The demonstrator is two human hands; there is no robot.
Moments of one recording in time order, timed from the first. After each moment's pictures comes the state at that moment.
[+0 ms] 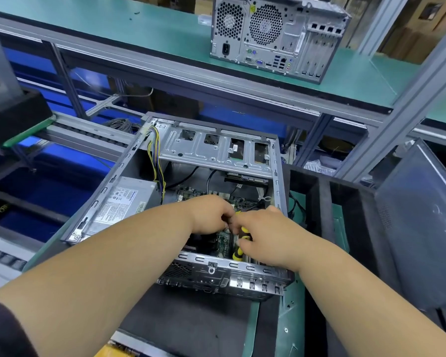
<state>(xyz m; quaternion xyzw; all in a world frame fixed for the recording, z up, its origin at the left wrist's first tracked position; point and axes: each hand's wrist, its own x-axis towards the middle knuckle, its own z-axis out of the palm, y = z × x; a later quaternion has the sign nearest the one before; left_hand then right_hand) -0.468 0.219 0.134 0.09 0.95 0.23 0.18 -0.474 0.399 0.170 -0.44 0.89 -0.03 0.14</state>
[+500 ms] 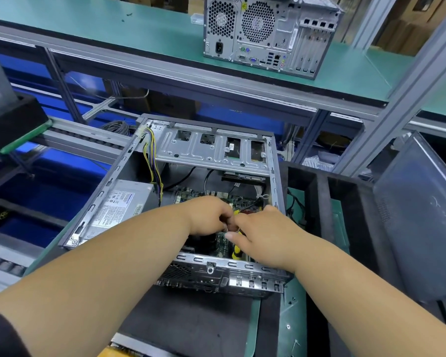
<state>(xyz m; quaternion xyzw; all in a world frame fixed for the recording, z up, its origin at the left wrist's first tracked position) -0.468 0.219 0.132 0.10 0.95 0.24 0.19 -0.472 0.398 0.167 -0.46 0.88 0.02 0.11</state>
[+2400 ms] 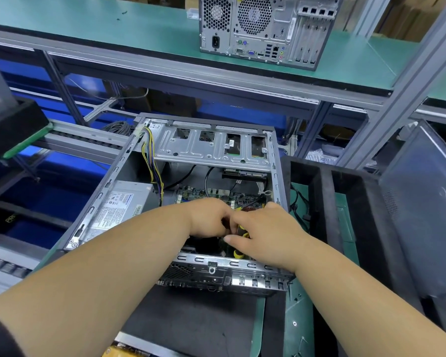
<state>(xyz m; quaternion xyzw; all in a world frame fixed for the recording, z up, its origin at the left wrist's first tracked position) -0.467 0.222 0.134 0.09 0.94 0.24 0.24 -0.470 0.399 0.160 -0.43 0.90 -0.05 0.09</state>
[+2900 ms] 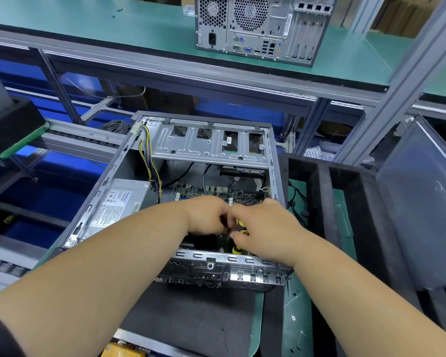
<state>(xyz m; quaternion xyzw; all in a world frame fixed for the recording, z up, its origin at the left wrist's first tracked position) -0.464 0.224 0.136 0.08 0.94 0.23 0.24 -0.469 0.399 0.161 -0.42 0.90 -0.07 0.09</state>
